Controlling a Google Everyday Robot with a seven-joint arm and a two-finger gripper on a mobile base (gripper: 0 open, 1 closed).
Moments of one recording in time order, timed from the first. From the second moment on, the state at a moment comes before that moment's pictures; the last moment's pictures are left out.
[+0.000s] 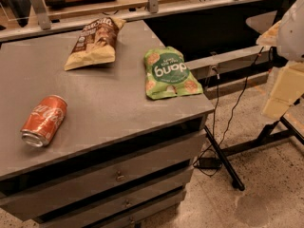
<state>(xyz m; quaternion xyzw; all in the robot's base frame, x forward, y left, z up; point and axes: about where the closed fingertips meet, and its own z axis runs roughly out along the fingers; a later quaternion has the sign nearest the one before) 0.438 -0.216 0.979 -0.60 0.78 -0.04 0.16</state>
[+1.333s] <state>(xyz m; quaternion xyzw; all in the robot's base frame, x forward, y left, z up) 0.525 -0.157 1.011 -0.49 0.74 0.12 0.43</state>
